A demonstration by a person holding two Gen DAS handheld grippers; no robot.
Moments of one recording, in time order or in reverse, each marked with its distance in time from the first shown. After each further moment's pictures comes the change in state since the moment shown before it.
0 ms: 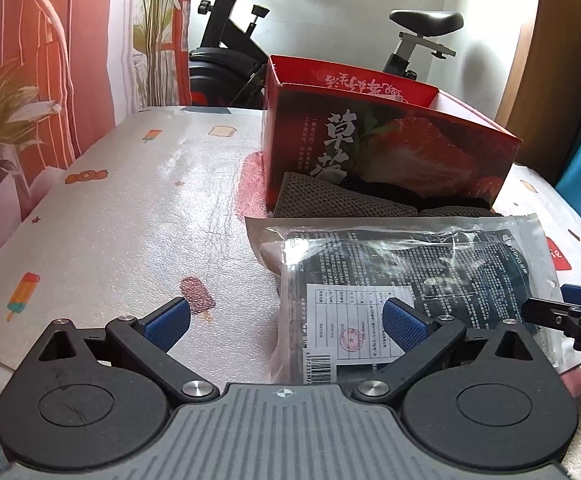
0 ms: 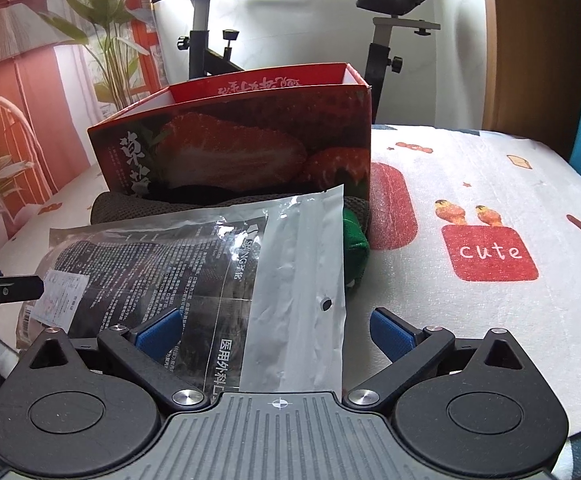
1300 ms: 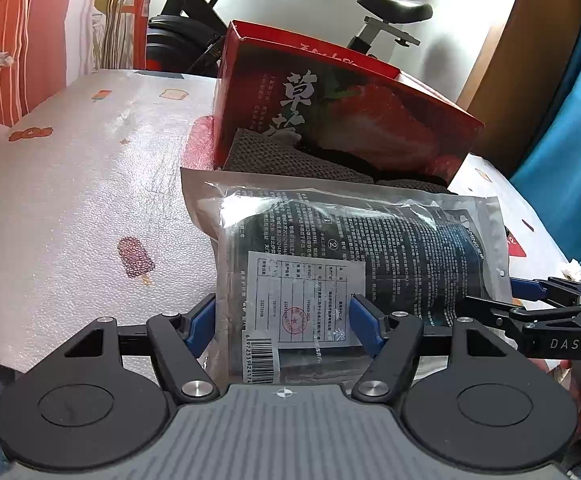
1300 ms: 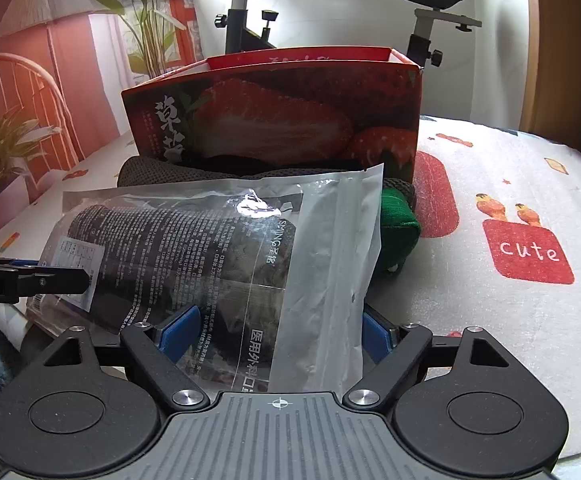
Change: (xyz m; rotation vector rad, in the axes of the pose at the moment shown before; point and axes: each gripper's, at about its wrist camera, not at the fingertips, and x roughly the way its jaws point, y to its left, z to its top) left arm 0.022 0.001 -0.013 -0.037 0.051 -0.179; right arm 0.015 0.011 -0.006 -0.094 0.048 0.069
